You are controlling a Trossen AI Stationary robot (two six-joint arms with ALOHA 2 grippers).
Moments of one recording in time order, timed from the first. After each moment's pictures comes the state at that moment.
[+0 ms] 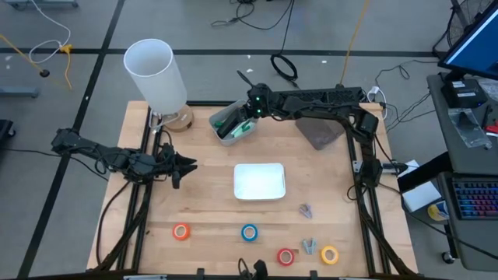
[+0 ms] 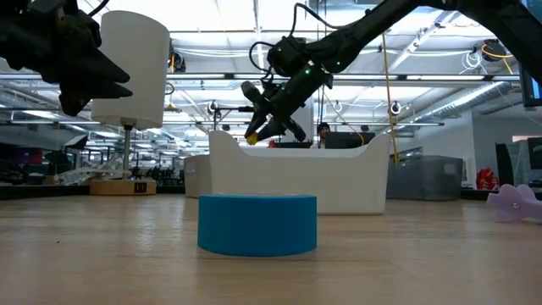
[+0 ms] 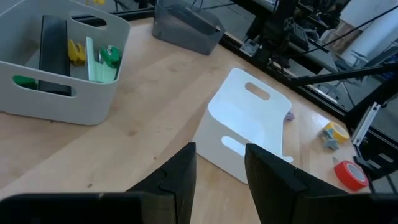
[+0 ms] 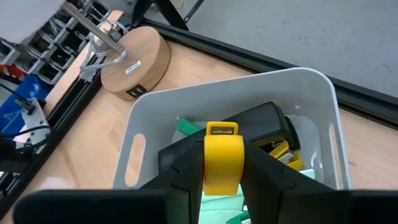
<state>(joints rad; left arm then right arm) -0.31 0.41 0.26 -0.20 -0.50 -0.65 -0.46 2.01 1.54 -0.14 -0.03 0.62</state>
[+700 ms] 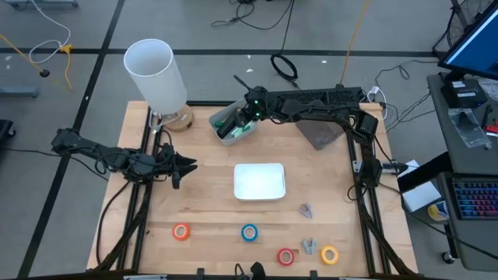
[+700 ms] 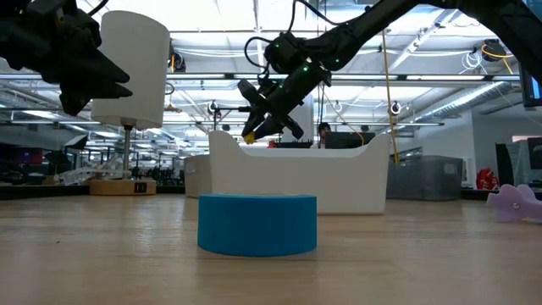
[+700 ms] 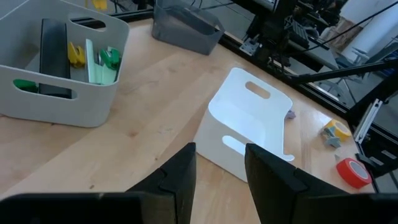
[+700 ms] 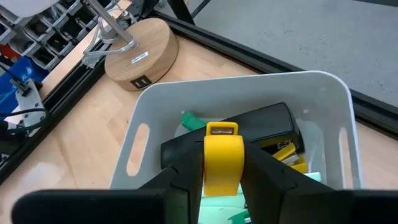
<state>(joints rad) -0.31 0.41 0.26 -0.20 -0.50 -0.63 -0.43 2.01 1.54 -0.14 0.00 0.53</state>
